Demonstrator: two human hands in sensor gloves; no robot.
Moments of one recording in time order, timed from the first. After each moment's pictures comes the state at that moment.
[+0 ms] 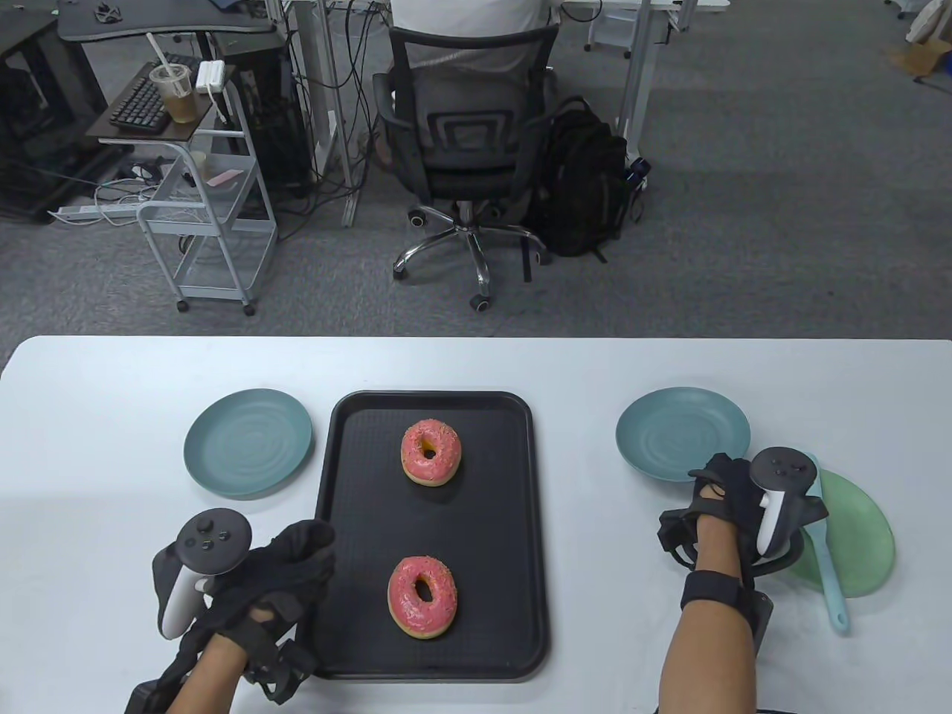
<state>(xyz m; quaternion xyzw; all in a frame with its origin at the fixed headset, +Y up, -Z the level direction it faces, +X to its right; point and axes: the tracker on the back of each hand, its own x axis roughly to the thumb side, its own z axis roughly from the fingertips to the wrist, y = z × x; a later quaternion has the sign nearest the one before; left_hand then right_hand) -0.270 -0.699 -0.288 -0.14 0.02 0.44 0.89 0.328 -0.735 -0.400 -0.44 -0.09 0.82 0.35</state>
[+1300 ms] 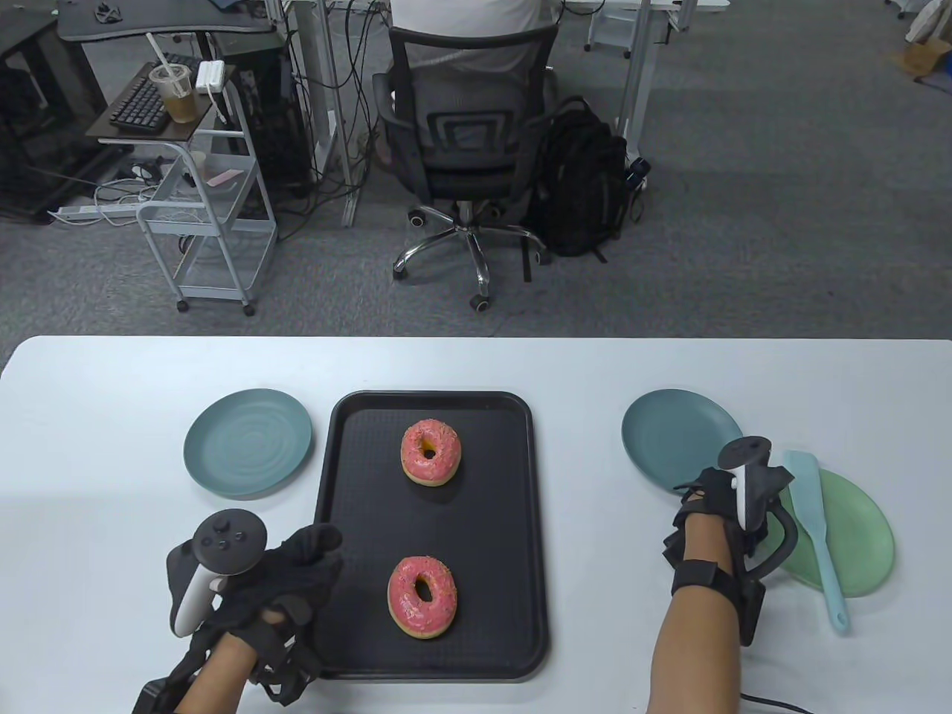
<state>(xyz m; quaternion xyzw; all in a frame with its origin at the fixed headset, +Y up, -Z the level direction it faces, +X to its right) -0.265 -0.709 -0.293 -0.14 0.02 0.41 0.90 0.323 -0.763 -0.422 -0.44 0.03 0.88 0.17</state>
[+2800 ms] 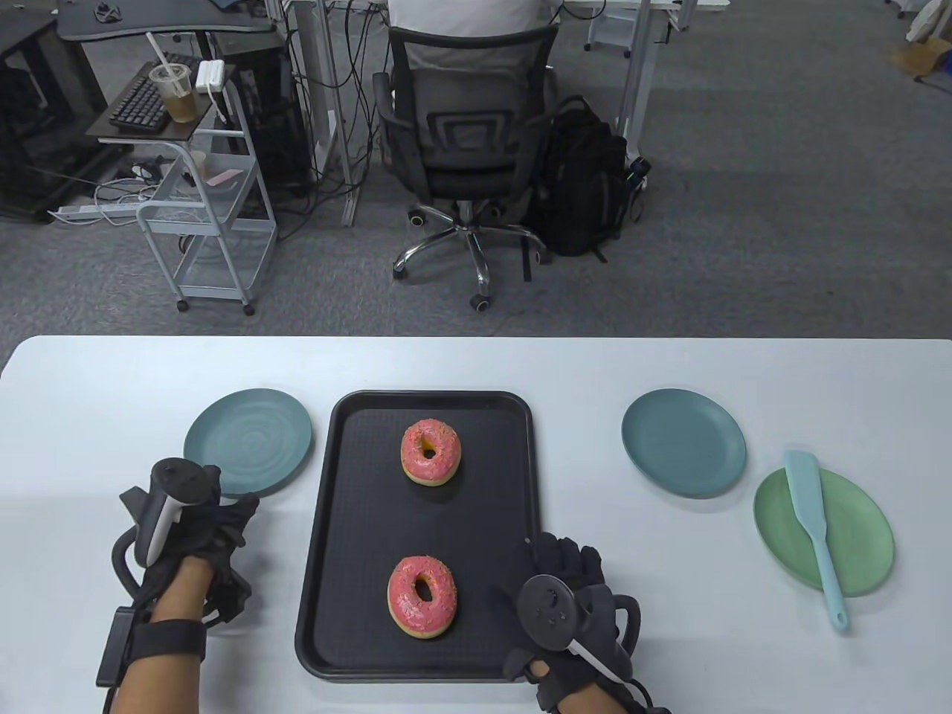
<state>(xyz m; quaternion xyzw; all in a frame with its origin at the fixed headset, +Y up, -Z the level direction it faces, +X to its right) -0.384 -0.759 -0.390 -0.13 0.30 0.18 0.93 0.086 -0.716 -0.261 0.10 -0.03 0.98 0.15</state>
